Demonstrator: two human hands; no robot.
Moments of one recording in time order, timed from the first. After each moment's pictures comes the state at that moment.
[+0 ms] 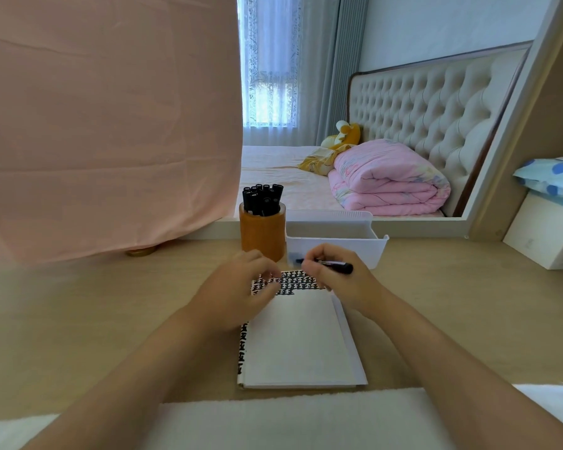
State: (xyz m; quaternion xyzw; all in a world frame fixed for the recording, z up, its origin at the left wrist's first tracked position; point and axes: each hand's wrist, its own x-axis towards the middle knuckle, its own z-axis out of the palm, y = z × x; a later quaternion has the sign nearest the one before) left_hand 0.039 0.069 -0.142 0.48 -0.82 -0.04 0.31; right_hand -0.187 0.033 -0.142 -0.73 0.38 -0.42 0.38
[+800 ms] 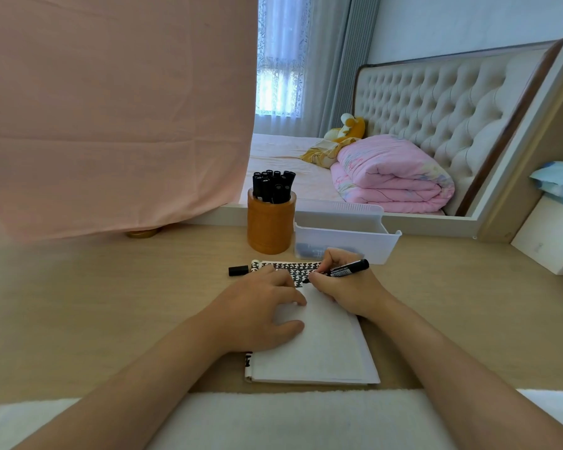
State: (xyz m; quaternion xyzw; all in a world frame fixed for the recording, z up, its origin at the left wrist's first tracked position) left_hand 0.032 0.083 -0.164 0.44 -0.88 -0.03 0.18; right_hand -0.177 0.029 -0.161 -0.74 0.48 -0.37 0.29
